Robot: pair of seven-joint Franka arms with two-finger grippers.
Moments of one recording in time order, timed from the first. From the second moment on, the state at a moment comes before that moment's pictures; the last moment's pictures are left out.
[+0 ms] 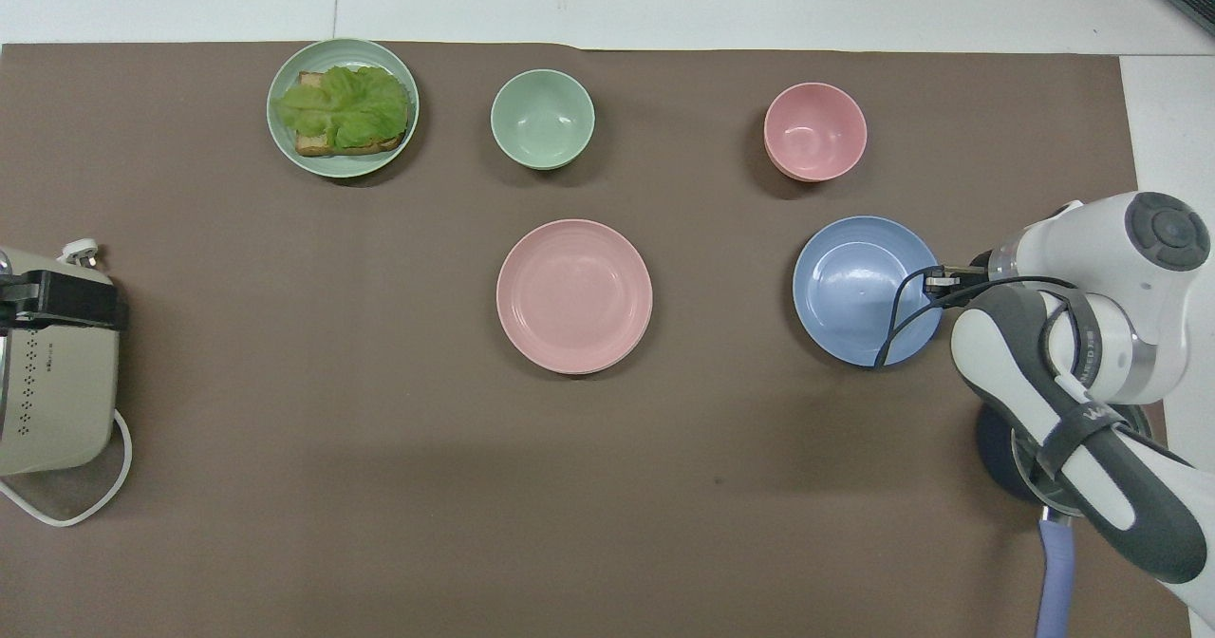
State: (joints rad) left arm -0.03 -0.12 -0.02 -1.65 -0.02 1.51 -0.03; right arm -0.20 0.25 0.12 -2.08 -0.03 2.31 0.09
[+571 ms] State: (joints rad) left arm -0.03 -0.12 -0.03 -1.65 -0.02 1.51 -0.03; right arm -0.20 0.18 0.17 -2.02 -0.02 2.19 0.09
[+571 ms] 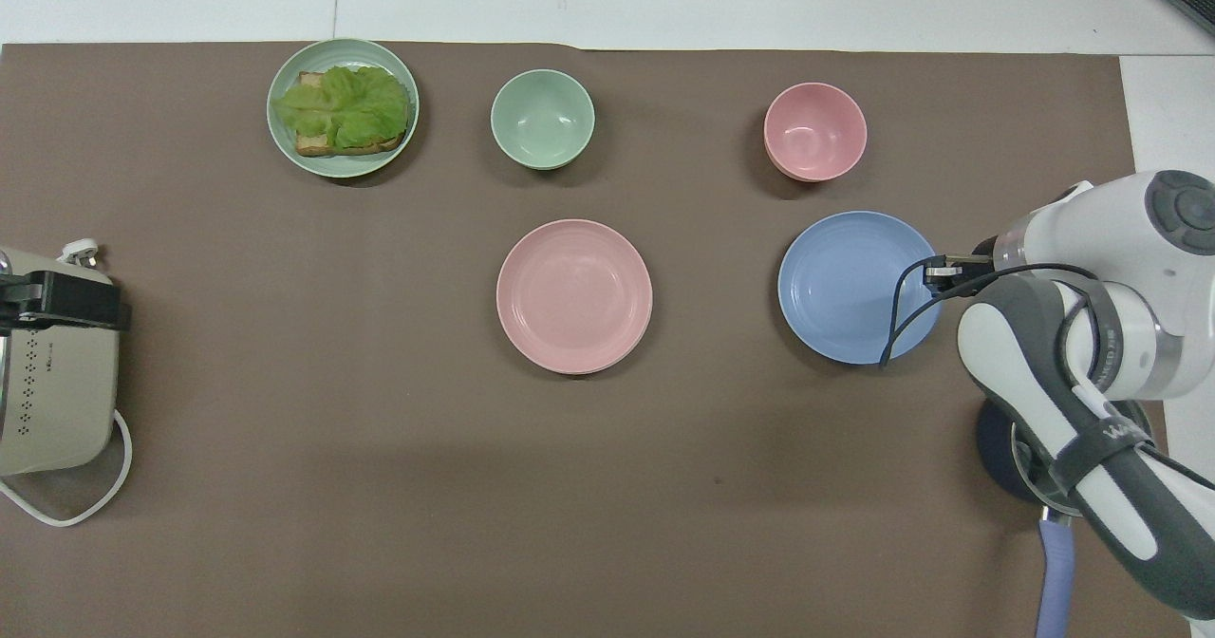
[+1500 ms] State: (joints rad) left arm -0.03 -0.12 -0.02 -1.65 -0.02 1.51 -0.03; right arm -0.06 0.08 0.28 -1.97 0.12 2.14 0.29
